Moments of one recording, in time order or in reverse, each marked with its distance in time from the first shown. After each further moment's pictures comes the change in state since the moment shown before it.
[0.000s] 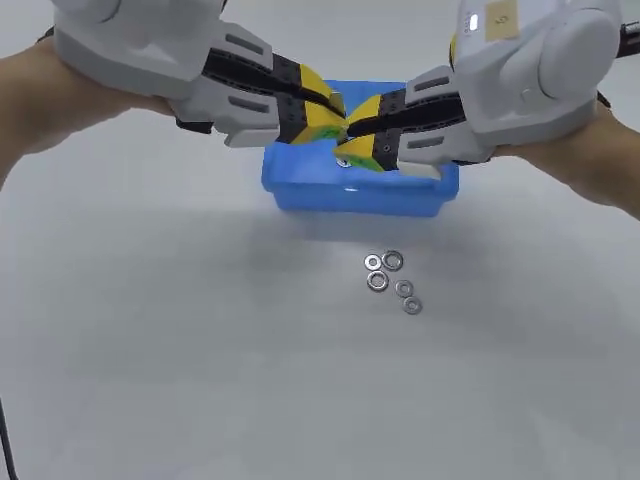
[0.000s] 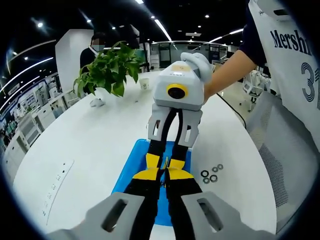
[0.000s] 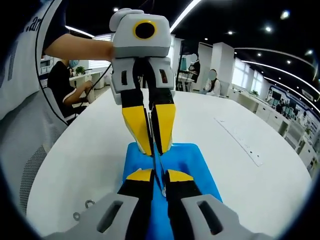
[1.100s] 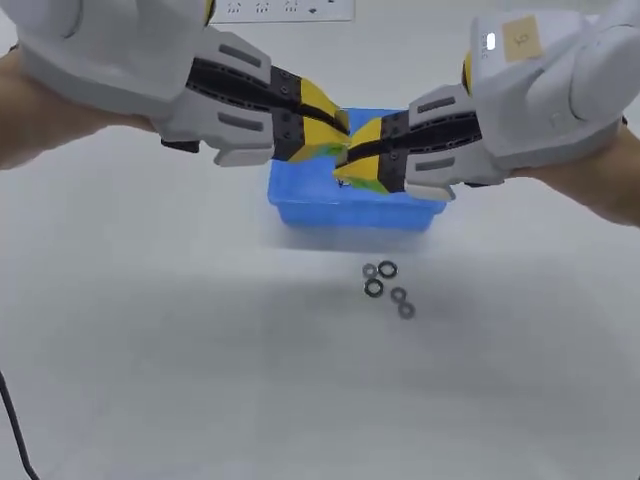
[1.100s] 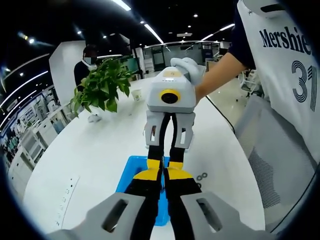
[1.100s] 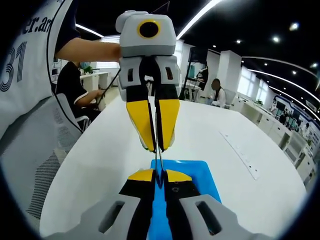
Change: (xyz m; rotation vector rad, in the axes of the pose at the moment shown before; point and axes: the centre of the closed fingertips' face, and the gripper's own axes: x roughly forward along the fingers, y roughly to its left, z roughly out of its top) left arm -0.030 -0.038 0.045 0.103 -0.015 -0.004; right arm -0.031 0.042 0.046 -0.070 -0.029 0.037
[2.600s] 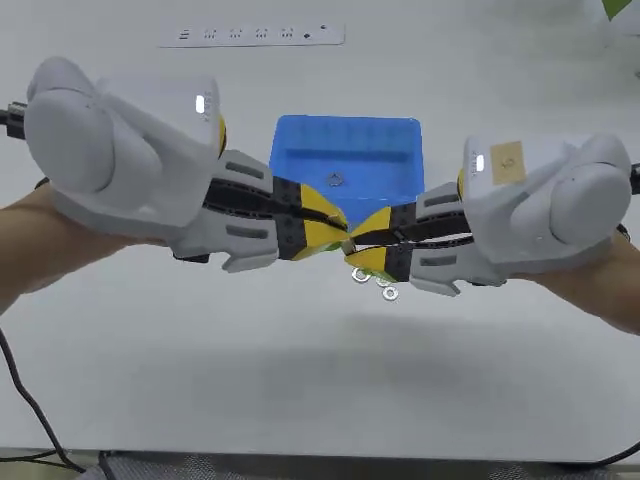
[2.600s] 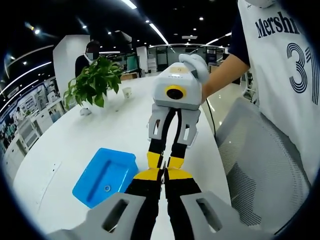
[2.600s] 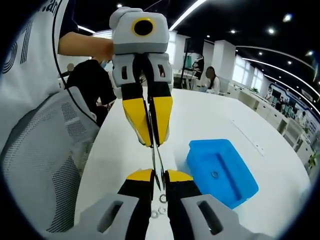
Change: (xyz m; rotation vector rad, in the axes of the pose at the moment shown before) left arm 0.008 -0.085 -0.007 -0.086 -0.011 -0.011; right arm -0.017 0.078 -0.026 0.077 0.082 -0.041
